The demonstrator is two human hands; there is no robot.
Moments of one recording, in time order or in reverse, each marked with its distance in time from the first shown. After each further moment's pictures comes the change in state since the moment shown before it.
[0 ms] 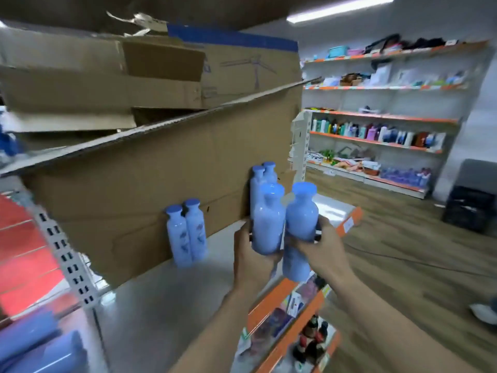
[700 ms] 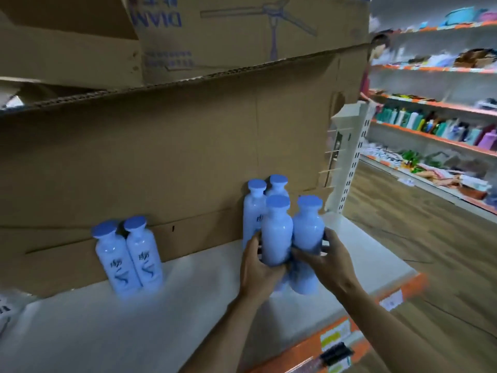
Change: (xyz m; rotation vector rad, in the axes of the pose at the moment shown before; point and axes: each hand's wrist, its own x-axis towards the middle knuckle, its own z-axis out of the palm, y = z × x) left_hand 0.177 -0.130 0.147 0.169 0.258 -0.166; right_hand 0.269 0.177 -0.003 -0.034 -0.319 0.053
